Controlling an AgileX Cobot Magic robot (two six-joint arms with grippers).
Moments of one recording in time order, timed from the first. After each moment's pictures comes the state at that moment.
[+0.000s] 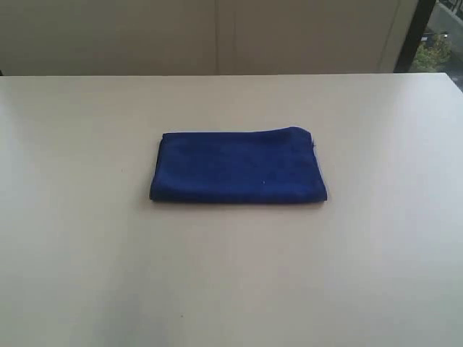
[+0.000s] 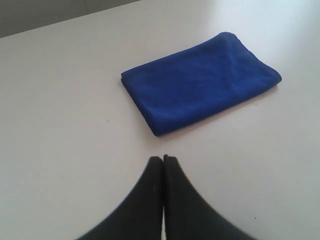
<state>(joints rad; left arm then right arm) -0.21 0.66 -0.73 -0.45 0.76 0.47 0.18 0.10 -0.60 0.09 0.70 0.00</state>
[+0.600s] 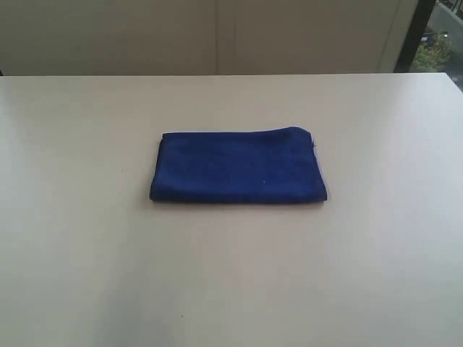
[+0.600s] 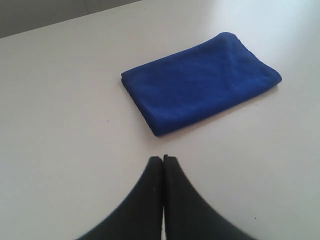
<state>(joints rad) -0.21 0.66 -0.73 -0.45 0.76 0.47 0.09 0.02 -0.60 0.09 0.70 0.00</state>
